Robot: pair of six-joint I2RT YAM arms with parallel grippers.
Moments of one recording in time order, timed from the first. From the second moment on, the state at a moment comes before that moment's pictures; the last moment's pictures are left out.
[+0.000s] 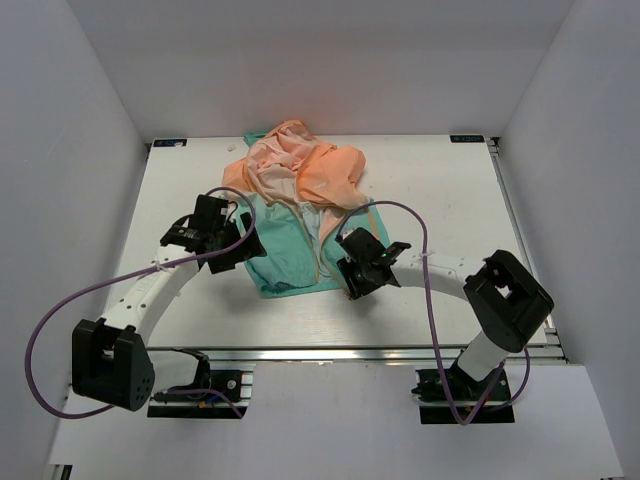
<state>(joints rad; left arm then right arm) -0.26 1.24 0.92 -0.66 0.09 -0.58 0.83 1.62 0.90 -0.39 0.06 0.25</state>
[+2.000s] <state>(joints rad) -0.63 1.66 1.00 -0.01 0.52 -0.81 0.76 1.25 0.71 -0.18 -0.35 0.45</state>
